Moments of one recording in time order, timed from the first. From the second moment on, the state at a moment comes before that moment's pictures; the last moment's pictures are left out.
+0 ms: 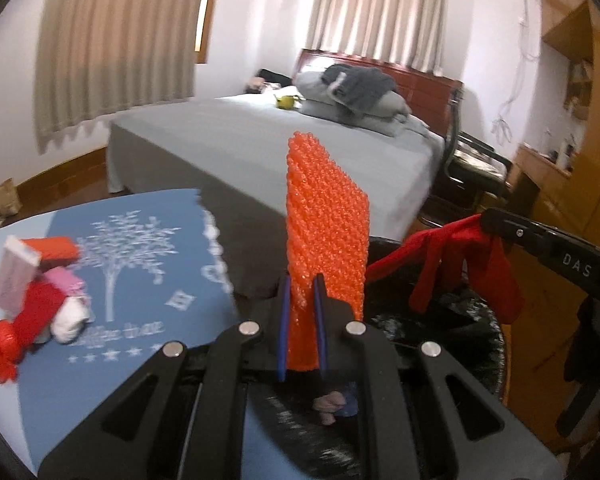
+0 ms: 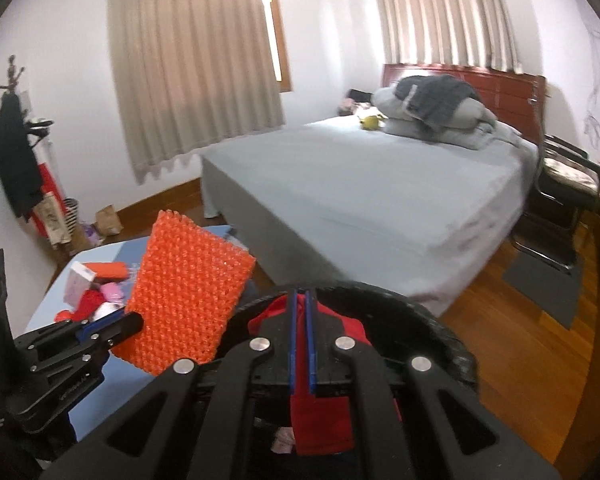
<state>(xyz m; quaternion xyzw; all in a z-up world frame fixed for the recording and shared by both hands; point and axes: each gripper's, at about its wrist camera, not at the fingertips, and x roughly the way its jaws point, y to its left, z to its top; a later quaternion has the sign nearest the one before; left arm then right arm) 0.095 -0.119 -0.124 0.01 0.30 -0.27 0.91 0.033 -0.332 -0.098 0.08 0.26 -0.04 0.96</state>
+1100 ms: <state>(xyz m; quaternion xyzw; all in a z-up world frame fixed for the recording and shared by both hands) 0.117 0.029 -0.124 0.00 0.29 -0.07 0.96 0.086 -0.253 -0.116 0.08 0.27 -0.01 0.96</state>
